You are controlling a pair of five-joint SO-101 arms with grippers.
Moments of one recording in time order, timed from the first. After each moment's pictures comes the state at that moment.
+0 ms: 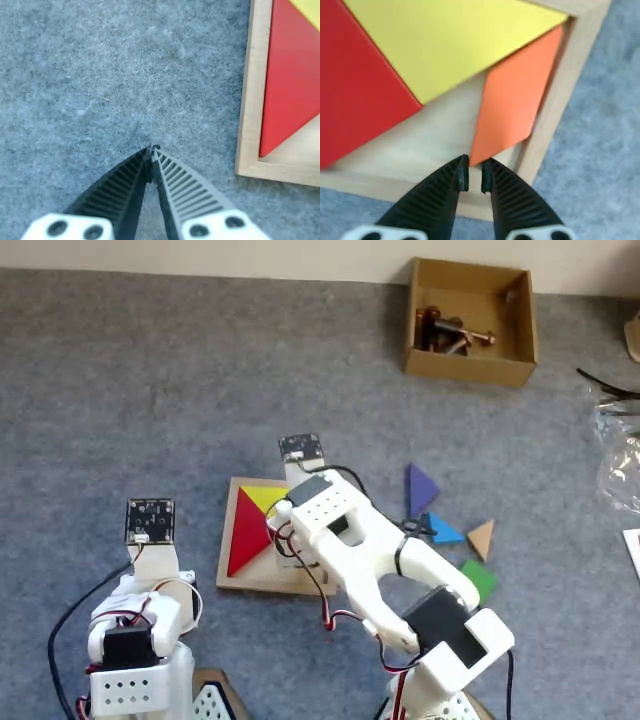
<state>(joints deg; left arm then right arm) -10.8 -103.1 96.0 75.4 2.1 -41.6 4.1 28.2 61.2 -22.8</state>
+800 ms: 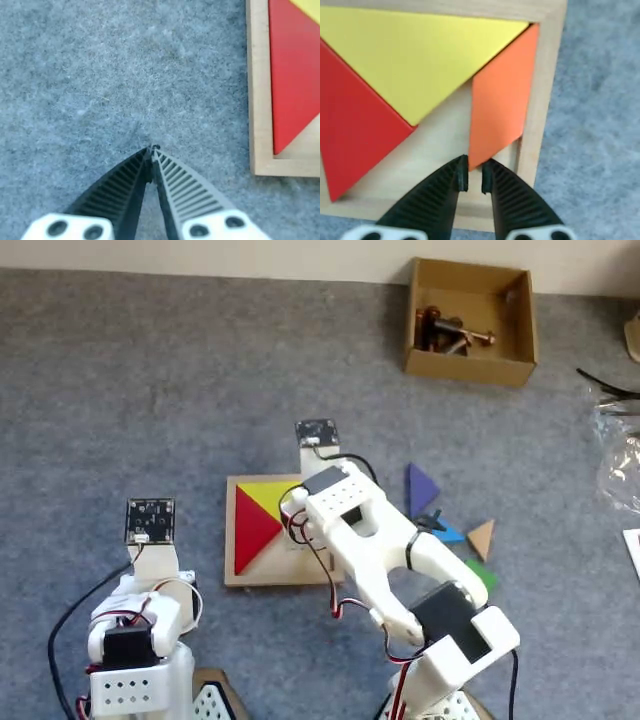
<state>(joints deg) -10.8 -103.1 96.0 75.4 2.1 -37.0 4.1 28.1 57.1 -22.3</state>
